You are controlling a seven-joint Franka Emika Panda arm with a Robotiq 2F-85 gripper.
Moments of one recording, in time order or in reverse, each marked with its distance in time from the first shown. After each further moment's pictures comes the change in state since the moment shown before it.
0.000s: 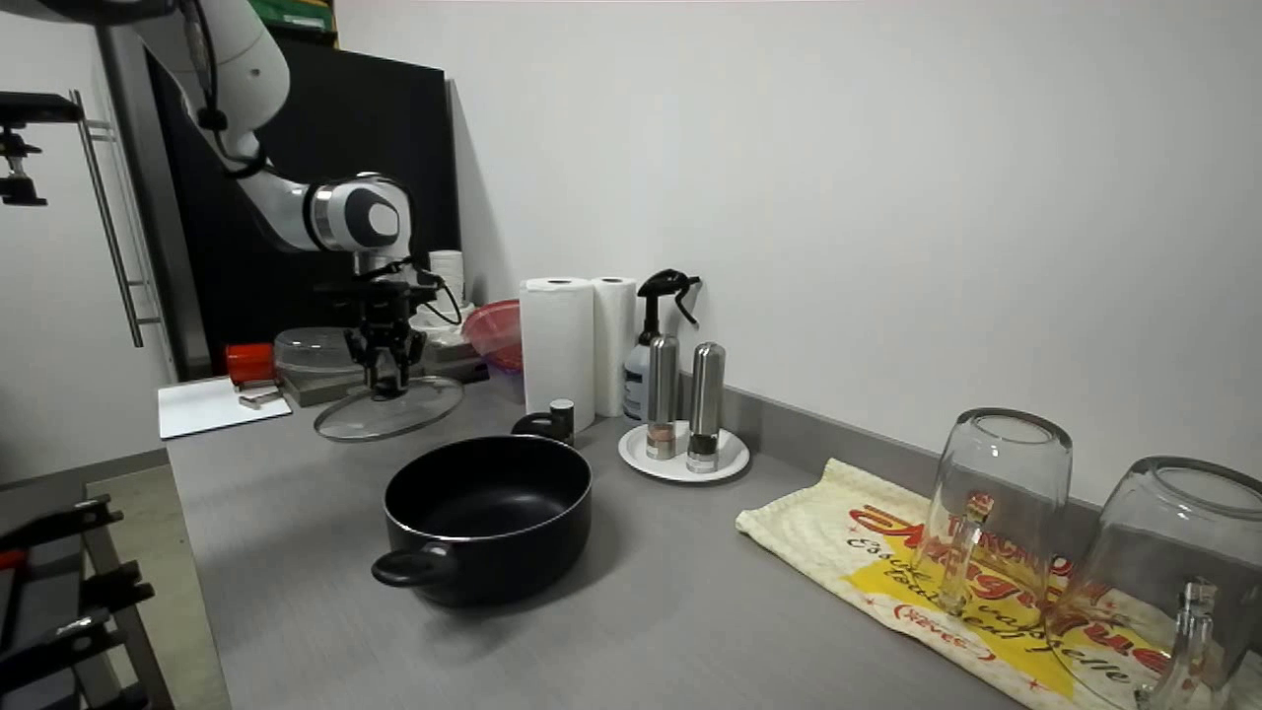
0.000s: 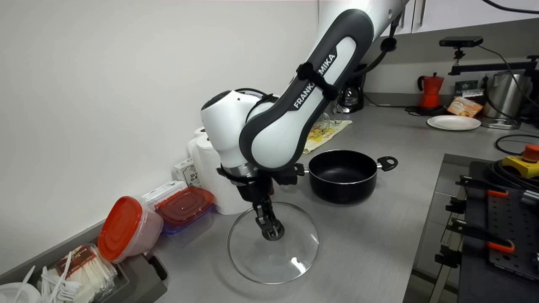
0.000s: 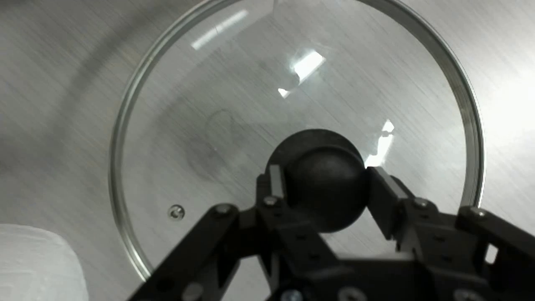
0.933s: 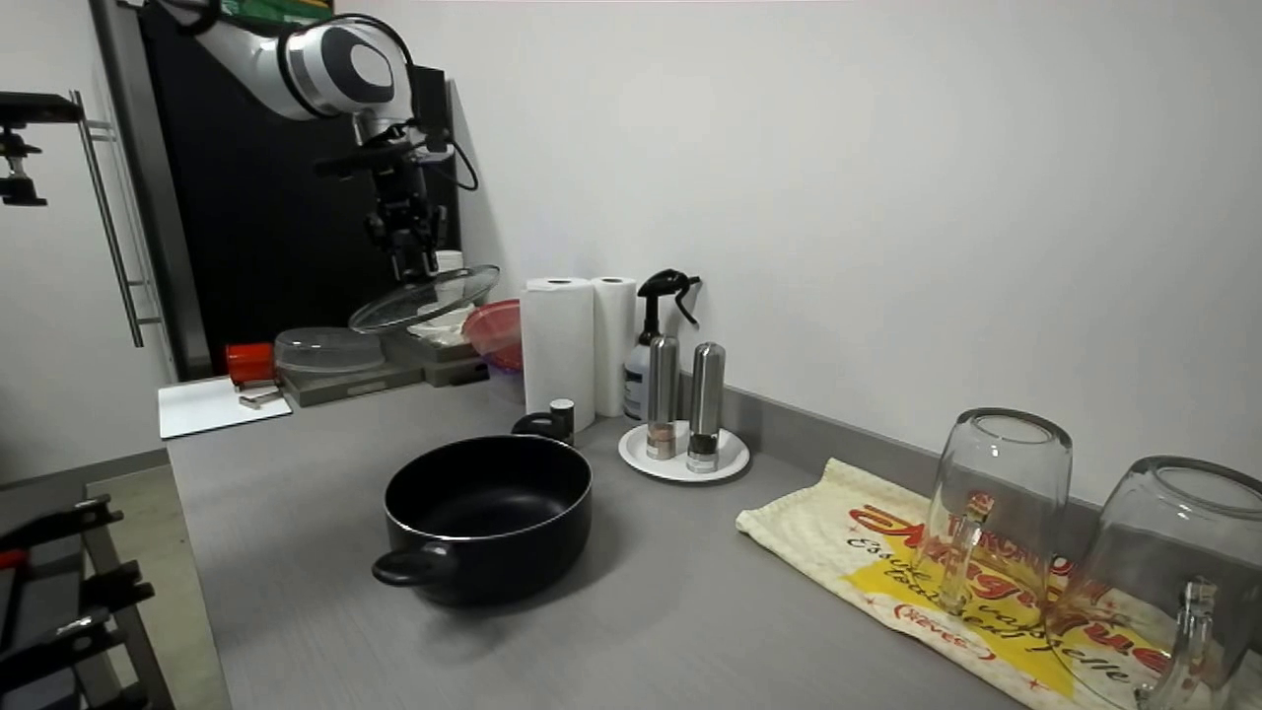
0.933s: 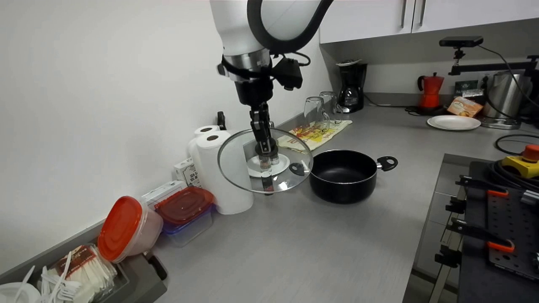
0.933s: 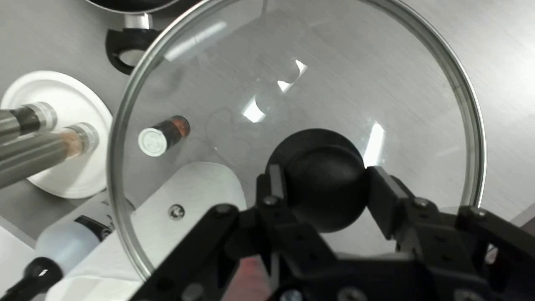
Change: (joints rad) arm -0.076 -0.408 -0.019 -0.150 -0.011 -0.082 0.022
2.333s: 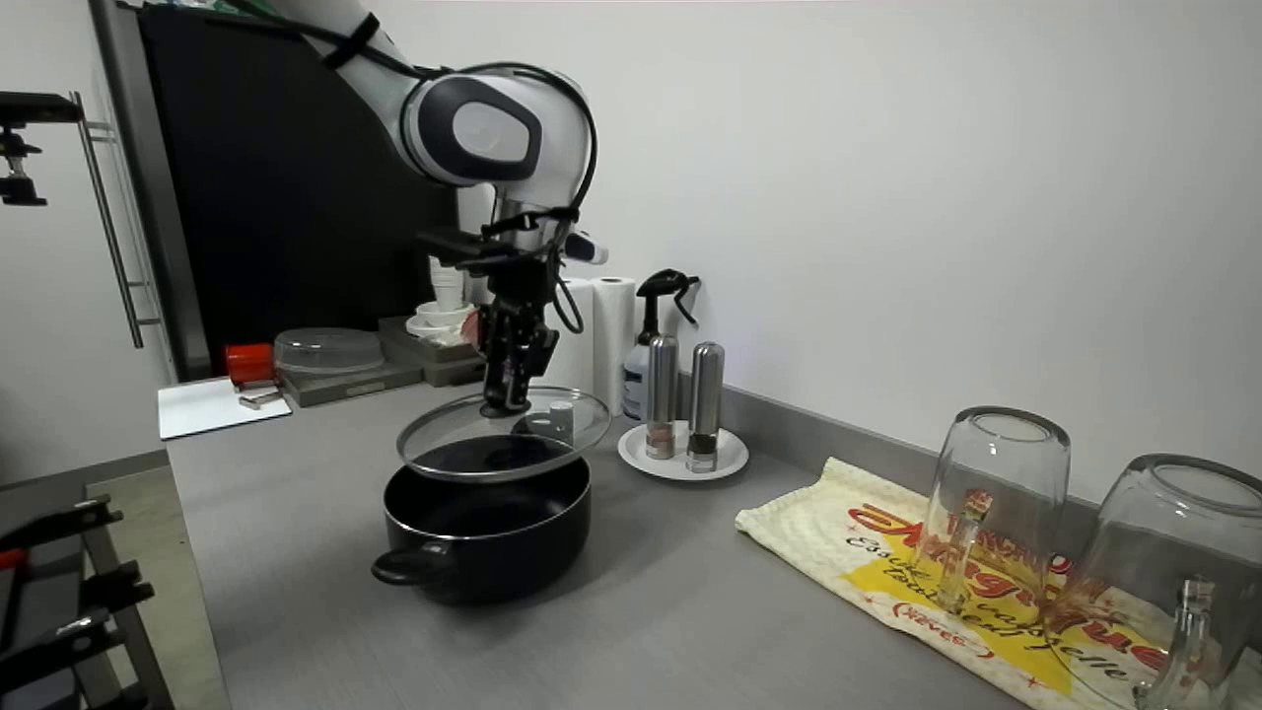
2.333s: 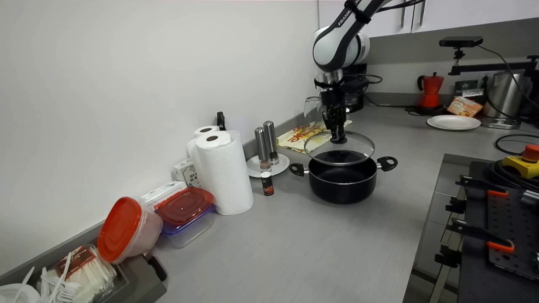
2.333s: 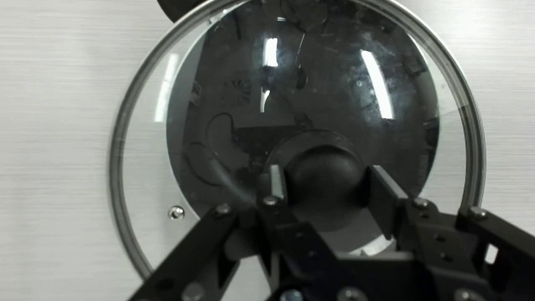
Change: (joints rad) arm -0.422 0.034 -0.188 -0.165 0.295 0.031 -0.130
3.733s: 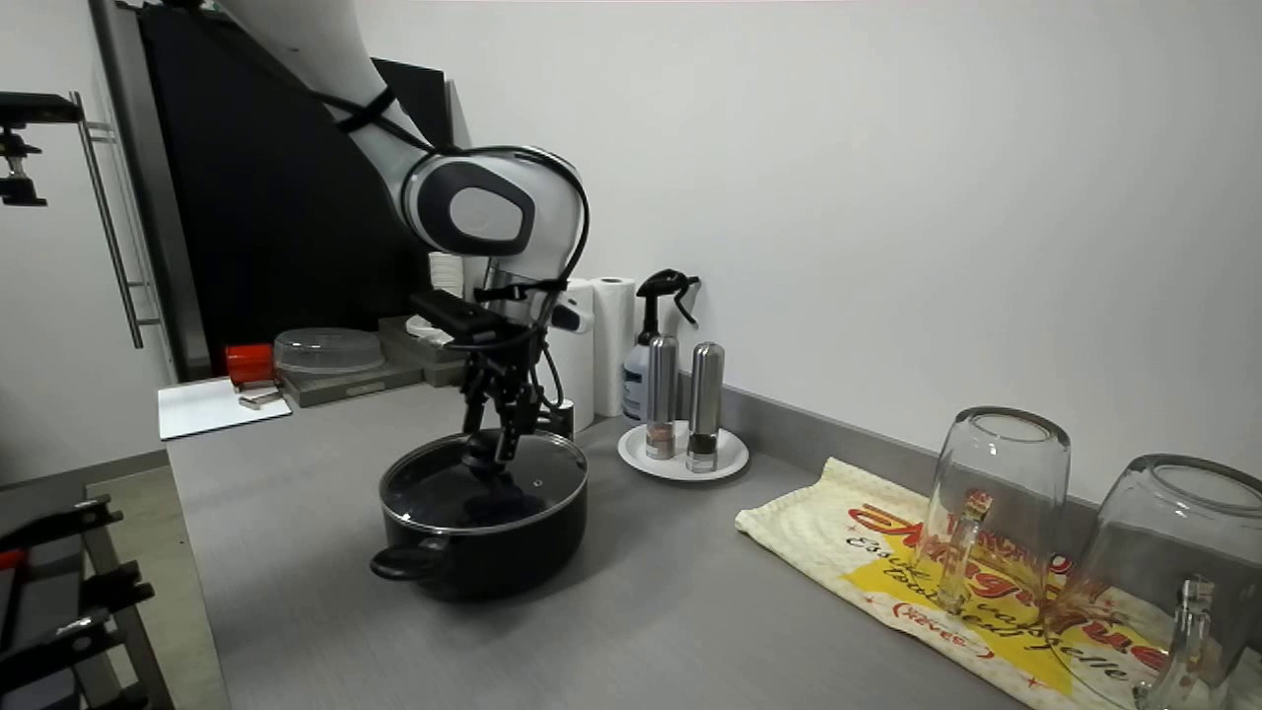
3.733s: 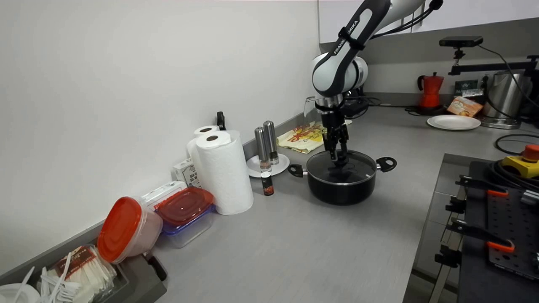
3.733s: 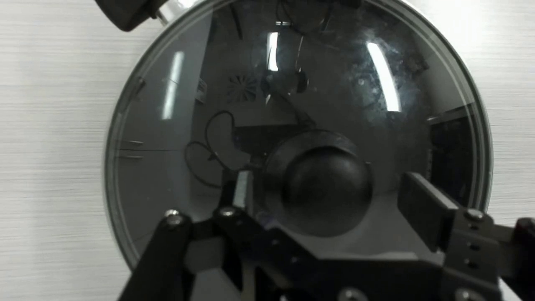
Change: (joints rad) arm 0.001 0.128 0.019 -0.016 0.040 0.087 0.000
